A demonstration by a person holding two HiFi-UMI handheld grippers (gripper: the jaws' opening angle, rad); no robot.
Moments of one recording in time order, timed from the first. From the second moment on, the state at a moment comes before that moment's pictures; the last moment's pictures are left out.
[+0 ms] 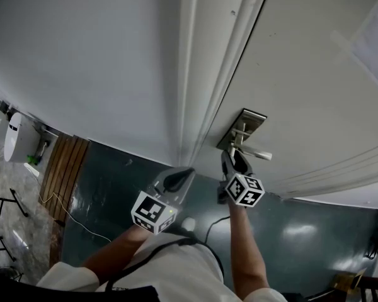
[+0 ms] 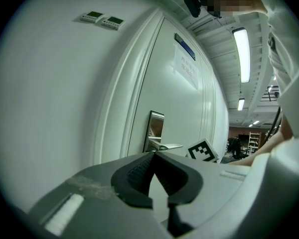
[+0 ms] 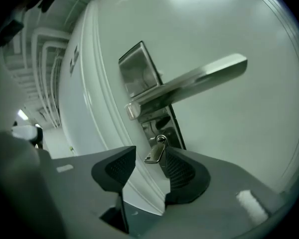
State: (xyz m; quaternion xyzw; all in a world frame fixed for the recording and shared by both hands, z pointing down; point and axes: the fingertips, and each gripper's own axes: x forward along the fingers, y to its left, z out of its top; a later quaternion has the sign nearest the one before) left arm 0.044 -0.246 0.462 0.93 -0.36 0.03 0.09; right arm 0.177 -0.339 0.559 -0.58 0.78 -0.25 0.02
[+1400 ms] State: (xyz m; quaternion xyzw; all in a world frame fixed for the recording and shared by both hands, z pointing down) left arm 0.012 -0.231 0.460 0.93 -0.36 0.02 0.09; right arm 0.180 -0.348 0.569 -0.65 0.72 -0.20 -0.09
